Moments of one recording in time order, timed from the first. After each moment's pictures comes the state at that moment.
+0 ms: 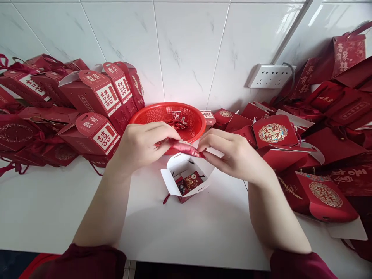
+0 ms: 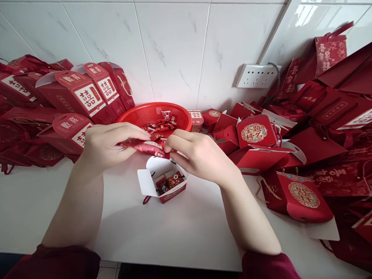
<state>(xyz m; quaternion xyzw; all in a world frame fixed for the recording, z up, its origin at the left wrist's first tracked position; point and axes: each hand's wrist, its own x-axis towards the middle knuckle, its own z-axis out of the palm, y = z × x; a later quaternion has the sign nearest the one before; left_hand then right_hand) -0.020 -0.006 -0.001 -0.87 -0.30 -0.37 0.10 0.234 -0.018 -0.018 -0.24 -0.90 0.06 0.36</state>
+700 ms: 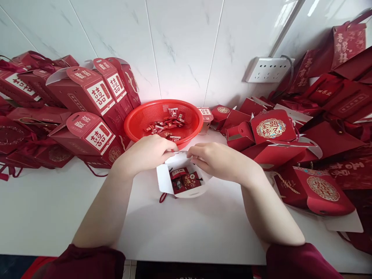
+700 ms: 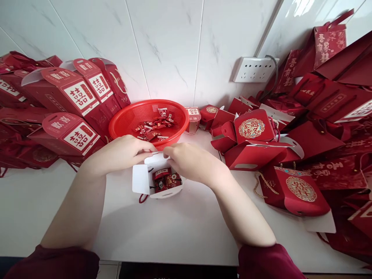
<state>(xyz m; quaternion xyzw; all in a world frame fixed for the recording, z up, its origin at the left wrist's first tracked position) -0.005 0.009 -0.011 -0.88 -0.46 -0.03 -0.11 0.221 -0.014 -0.033 -0.38 -0.91 0.13 0.13</state>
